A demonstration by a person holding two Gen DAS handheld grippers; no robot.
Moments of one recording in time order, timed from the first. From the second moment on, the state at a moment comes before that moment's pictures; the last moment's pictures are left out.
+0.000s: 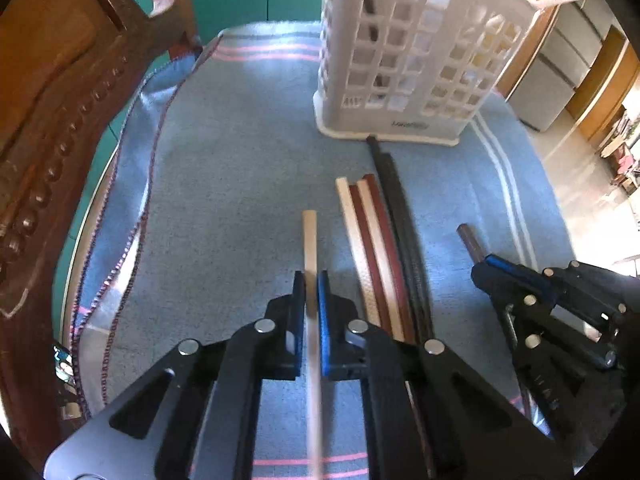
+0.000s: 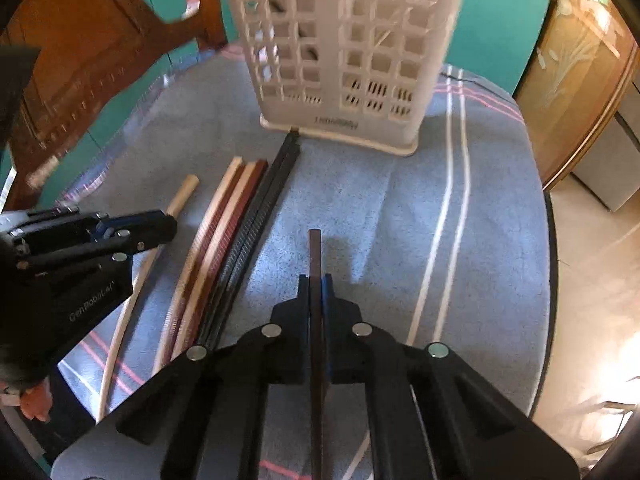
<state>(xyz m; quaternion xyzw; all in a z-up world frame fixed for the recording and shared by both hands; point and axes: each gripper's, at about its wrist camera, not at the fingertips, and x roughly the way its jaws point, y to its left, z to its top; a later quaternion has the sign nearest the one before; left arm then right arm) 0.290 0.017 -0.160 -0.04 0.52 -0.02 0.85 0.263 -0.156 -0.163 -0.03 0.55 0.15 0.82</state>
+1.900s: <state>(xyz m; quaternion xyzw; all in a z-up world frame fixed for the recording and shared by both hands) 0.301 0.025 0.113 -0.11 0.14 0.00 0.98 0.299 -0.241 -0.006 0.13 0.28 0.08 0.95</state>
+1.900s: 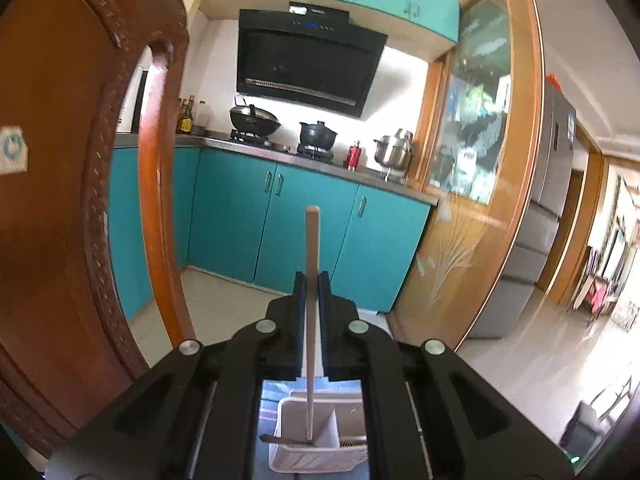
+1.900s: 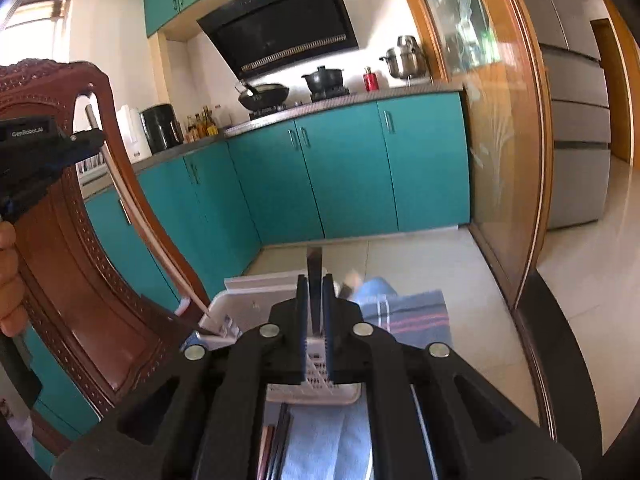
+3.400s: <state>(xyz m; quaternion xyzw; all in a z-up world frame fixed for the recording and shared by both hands) 0.126 0.022 -0.153 -0.11 0.48 -0.05 0.87 0.243 -0.138 -0.167 0.01 0.57 0.13 0.81</state>
